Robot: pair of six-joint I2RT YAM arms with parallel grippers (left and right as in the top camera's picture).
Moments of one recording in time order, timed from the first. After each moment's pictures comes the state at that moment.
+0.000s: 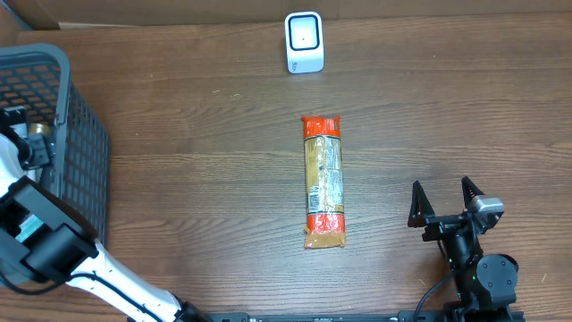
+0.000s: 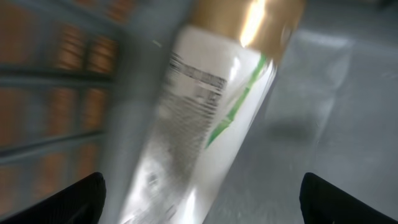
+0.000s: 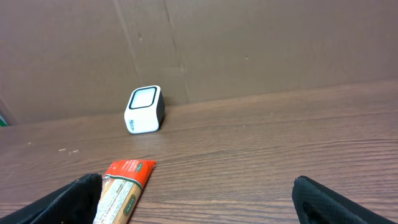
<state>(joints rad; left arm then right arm) 0.78 2.21 1.83 -0.79 -0.10 0.45 0.13 0.01 0.02 -0.03 -0.02 0.20</state>
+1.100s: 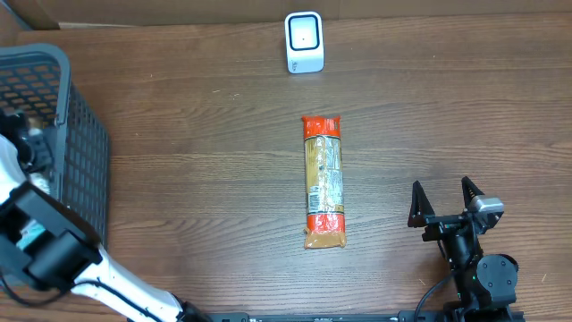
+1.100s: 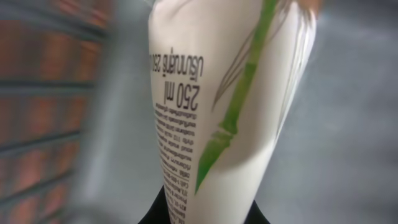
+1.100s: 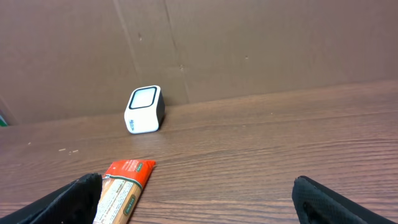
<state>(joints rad) 0.78 2.10 1.80 -0.88 -0.09 0.32 0.13 0.01 0.02 -0.03 -0.02 0.20</state>
